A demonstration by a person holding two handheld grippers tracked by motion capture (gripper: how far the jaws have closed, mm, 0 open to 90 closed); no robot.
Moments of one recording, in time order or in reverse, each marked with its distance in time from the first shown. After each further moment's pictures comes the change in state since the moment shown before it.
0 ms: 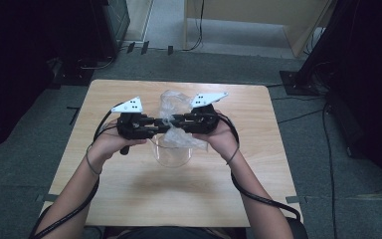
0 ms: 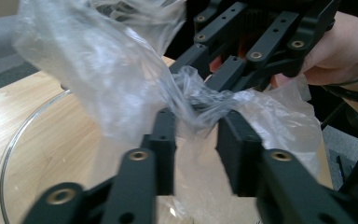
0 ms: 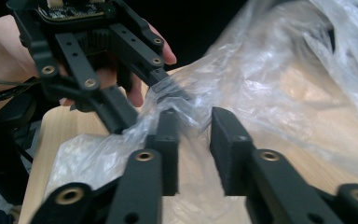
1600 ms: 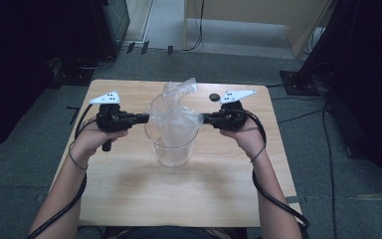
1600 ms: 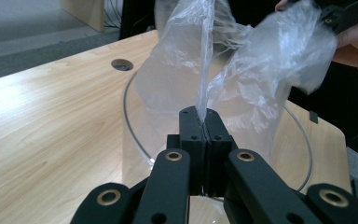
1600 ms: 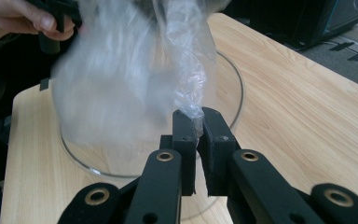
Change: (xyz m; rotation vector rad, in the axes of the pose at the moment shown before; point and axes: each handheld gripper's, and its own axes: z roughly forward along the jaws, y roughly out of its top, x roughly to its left) left arm 0.037 -0.013 -0.047 -0.004 0.117 -0.132; right arm -0.031 -0.020 -0.065 0.073 -0.116 0.075
